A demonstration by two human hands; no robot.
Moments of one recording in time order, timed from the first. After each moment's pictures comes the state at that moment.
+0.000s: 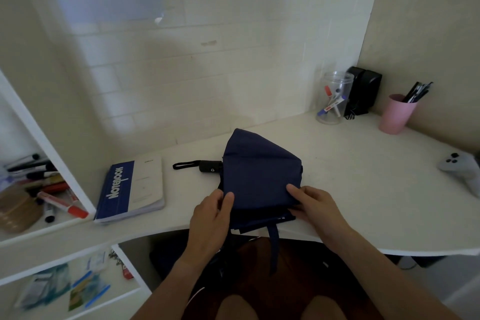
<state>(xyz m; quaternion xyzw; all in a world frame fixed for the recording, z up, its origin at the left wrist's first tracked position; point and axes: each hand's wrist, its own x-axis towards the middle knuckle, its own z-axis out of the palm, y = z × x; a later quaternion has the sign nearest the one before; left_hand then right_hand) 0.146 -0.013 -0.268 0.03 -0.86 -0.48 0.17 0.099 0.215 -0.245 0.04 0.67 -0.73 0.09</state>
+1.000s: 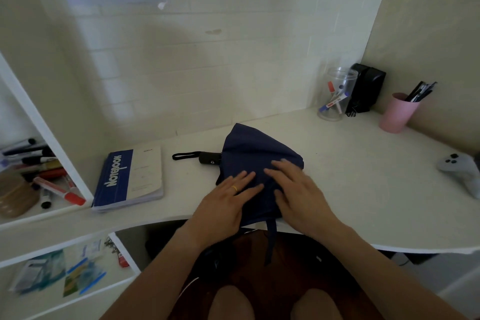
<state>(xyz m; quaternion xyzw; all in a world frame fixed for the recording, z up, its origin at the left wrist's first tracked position) 0.123 -0.024 -0.271 -0.25 -0.95 -0.10 0.14 0.099 0.201 -0.241 -0.27 0.93 -0.17 -0.15</state>
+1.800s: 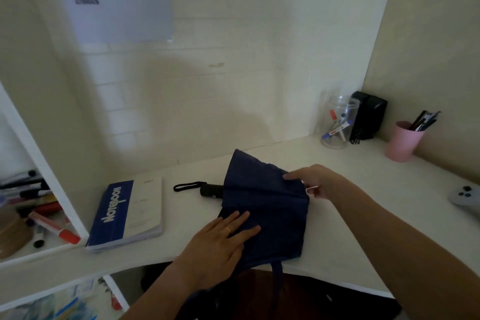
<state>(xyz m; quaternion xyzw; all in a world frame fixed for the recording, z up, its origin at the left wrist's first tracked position) 0.118 -0.047 -0.281 -0.24 -0.97 -0.06 0.05 -0.031 0.207 -0.174 0.11 0.83 -0.52 0.17</state>
